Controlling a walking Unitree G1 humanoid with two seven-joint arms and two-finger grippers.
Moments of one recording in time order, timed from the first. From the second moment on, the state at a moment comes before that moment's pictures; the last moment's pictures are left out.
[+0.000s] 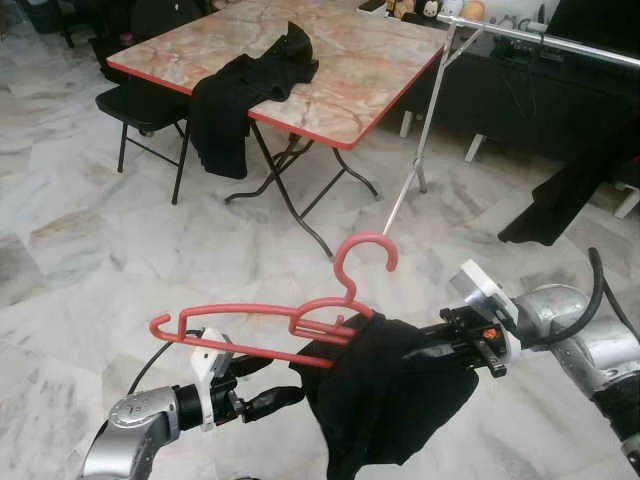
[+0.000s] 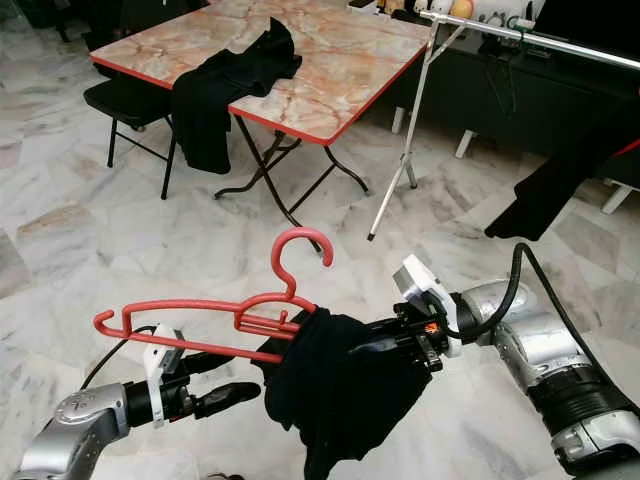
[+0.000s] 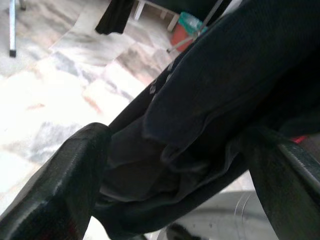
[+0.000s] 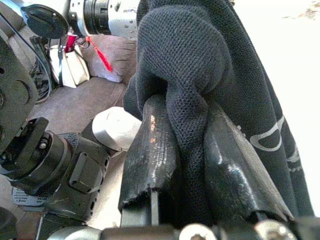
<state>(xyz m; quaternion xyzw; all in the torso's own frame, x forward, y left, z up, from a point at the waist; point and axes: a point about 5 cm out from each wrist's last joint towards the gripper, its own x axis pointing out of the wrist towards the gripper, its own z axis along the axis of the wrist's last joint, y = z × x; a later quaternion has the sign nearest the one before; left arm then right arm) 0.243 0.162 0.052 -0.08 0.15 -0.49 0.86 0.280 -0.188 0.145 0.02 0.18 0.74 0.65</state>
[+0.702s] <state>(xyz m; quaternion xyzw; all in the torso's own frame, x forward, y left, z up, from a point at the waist) 0.265 0.176 0.046 -0.11 0.12 -0.35 0.92 0.279 -0.187 0.146 0.02 0.18 0.75 0.64</state>
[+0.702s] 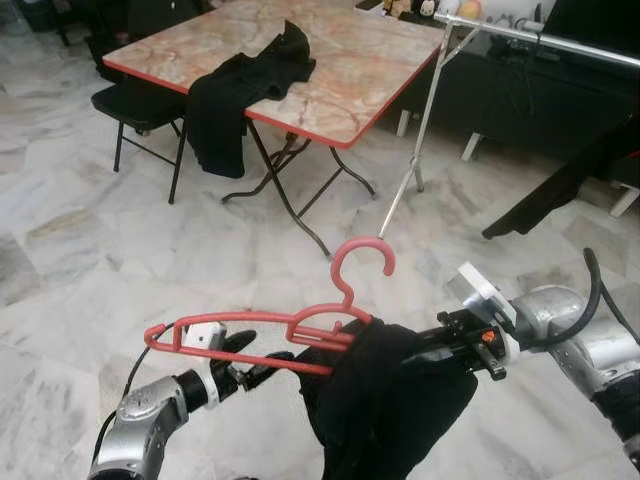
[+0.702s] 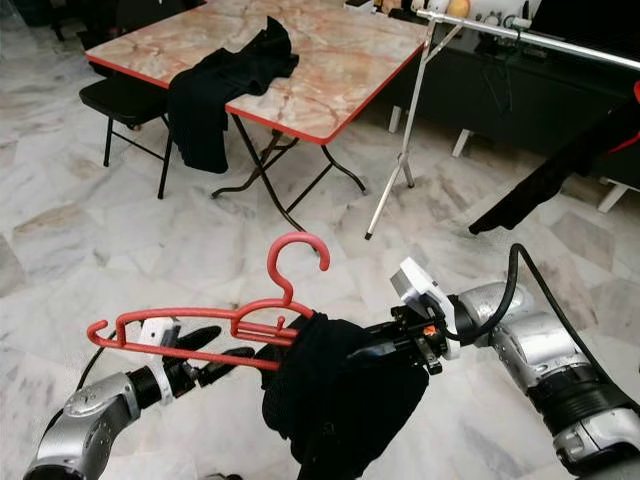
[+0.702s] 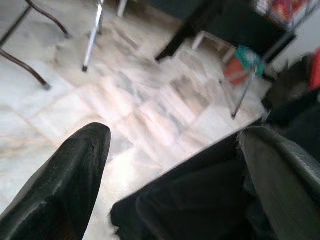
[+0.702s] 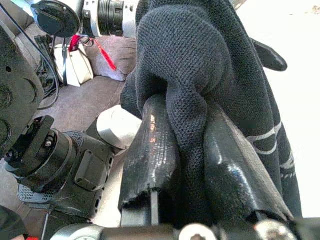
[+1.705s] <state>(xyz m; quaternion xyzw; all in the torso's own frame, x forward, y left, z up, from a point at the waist) 0.257 0.166 0.033 -0.17 0.10 -0.36 0.91 0.282 -0.184 0.151 0.01 0.17 0.75 0.64</state>
